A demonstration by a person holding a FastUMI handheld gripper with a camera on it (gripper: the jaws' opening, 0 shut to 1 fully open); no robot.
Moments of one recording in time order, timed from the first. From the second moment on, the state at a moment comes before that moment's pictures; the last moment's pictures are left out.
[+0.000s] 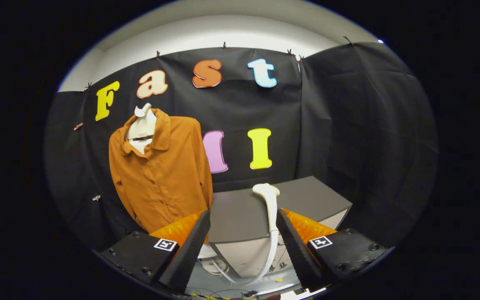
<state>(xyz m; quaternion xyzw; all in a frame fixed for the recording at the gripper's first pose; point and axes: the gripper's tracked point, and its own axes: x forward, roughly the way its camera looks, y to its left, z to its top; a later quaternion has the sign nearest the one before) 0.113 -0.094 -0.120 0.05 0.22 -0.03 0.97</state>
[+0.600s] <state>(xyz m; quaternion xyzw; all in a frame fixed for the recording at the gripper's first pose) 0.210 -0.165 -0.285 0.04 0.42 -0.04 0.91</state>
